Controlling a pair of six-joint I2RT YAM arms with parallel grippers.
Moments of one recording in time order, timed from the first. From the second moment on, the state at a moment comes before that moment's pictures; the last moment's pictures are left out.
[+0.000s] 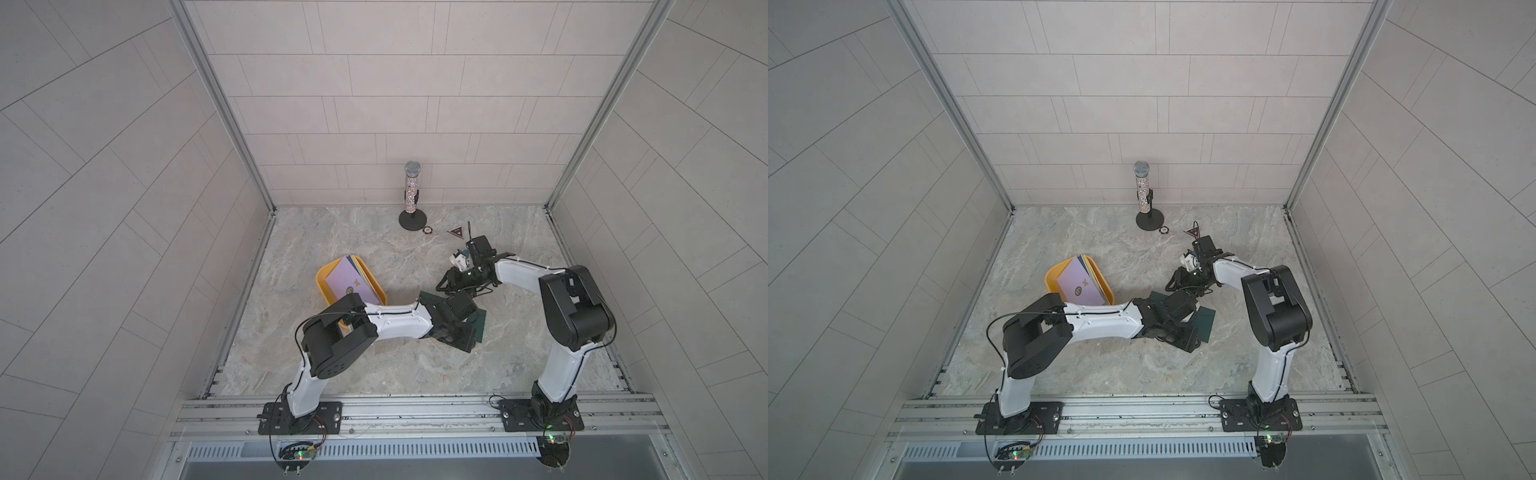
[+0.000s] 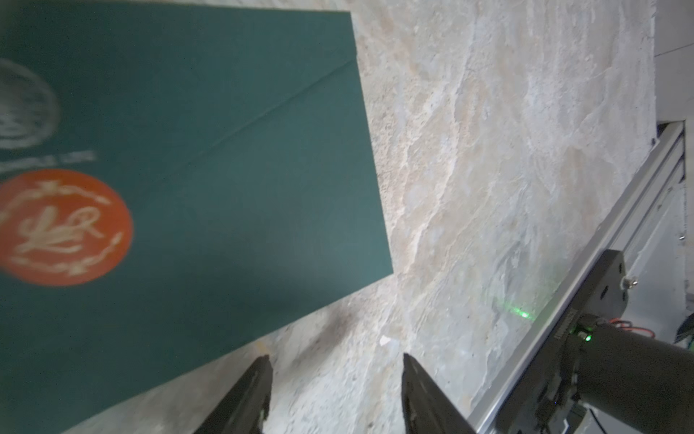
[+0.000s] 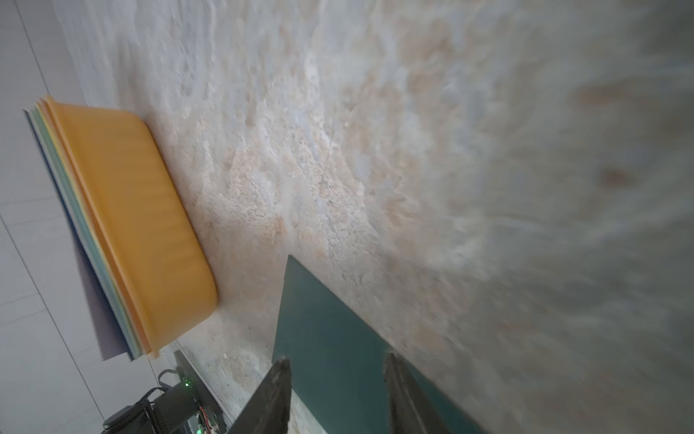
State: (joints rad) left arm -1.08 1.97 1.29 -0.35 0.19 -0.62; right arm 0.23 1.79 1.09 -0.43 -0.62 0.51
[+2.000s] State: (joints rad) left arm -0.74 1.65 0.74 0.11 0.23 -0.94; right arm 0.09 1.50 0.63 -0.25 -0.53 0.53
